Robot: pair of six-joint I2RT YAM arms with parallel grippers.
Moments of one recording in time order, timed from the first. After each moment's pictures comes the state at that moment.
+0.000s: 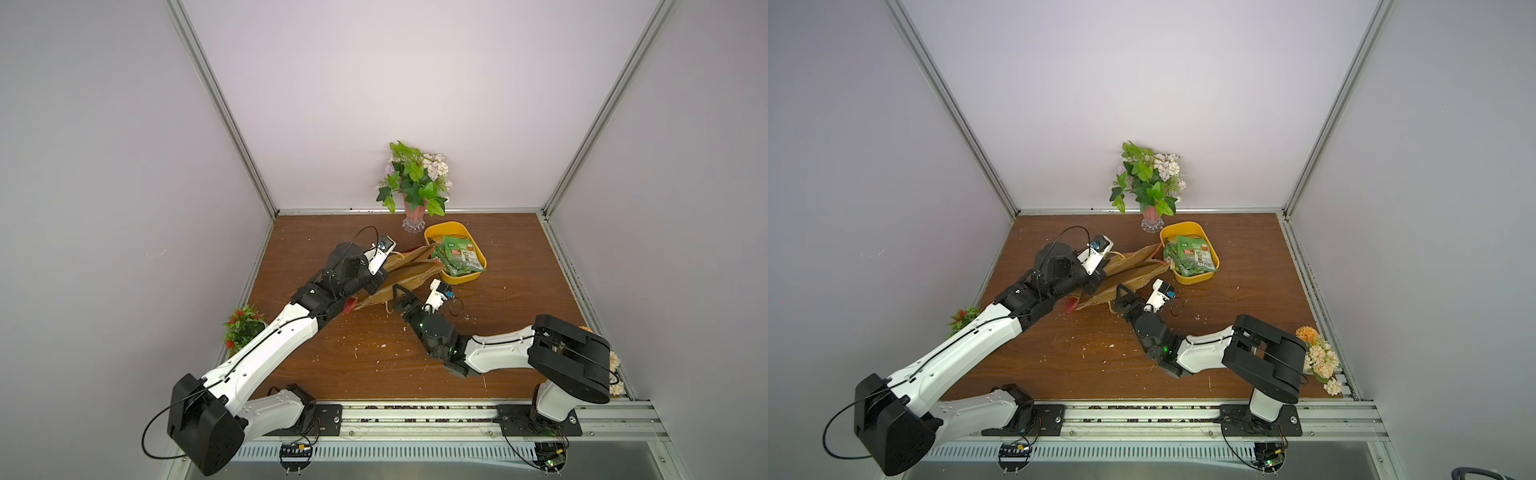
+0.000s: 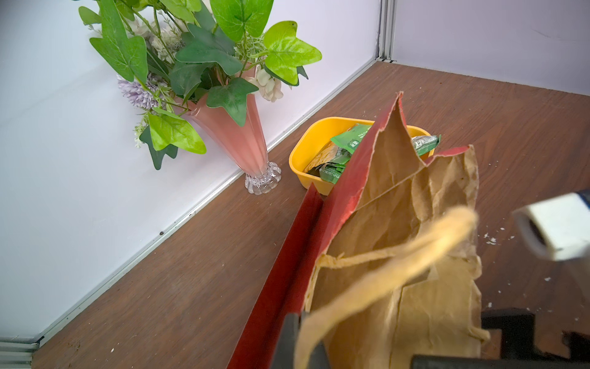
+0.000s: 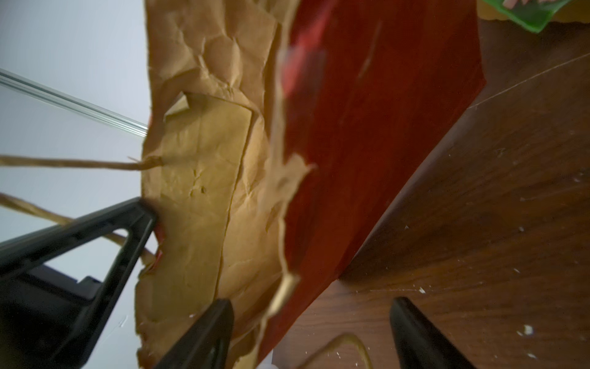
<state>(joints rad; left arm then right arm) -0.55 1.17 0.98 -0.26 0.00 0.31 1.10 1.71 0.69 0.91 0.66 1.20</state>
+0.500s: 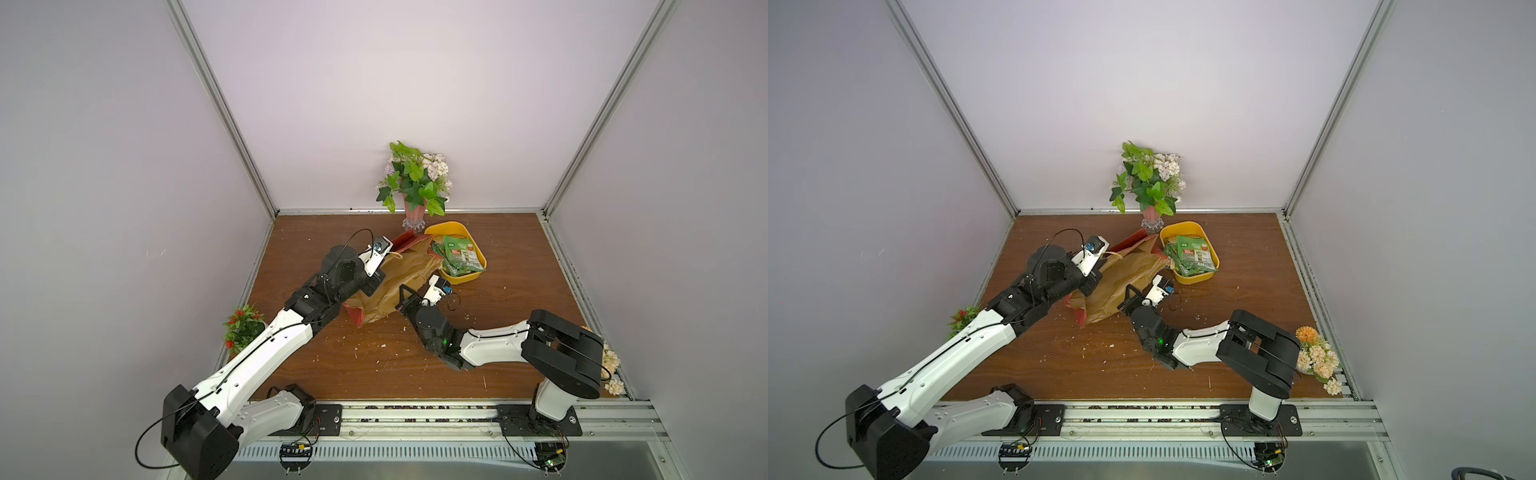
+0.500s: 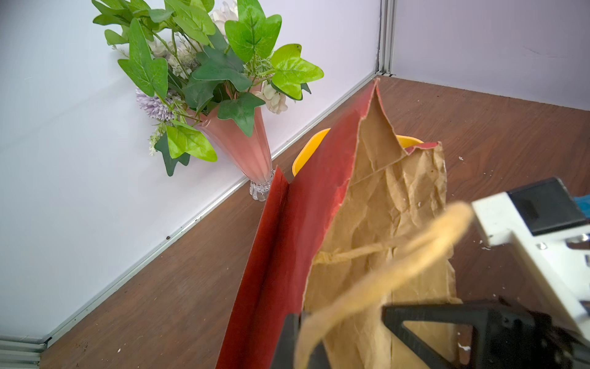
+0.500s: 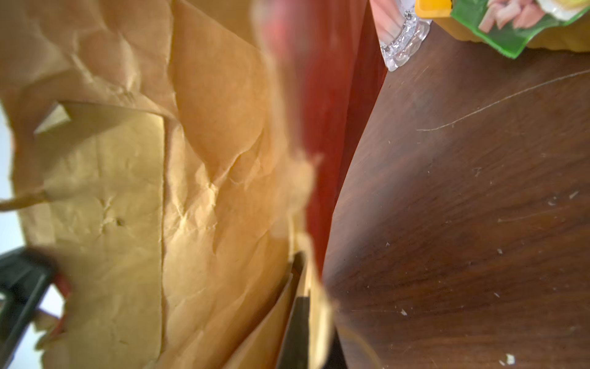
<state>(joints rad) -0.55 1.11 0.95 -0.25 0.00 0.31 1.07 1.73 0.75 0.80 0.69 1.16</state>
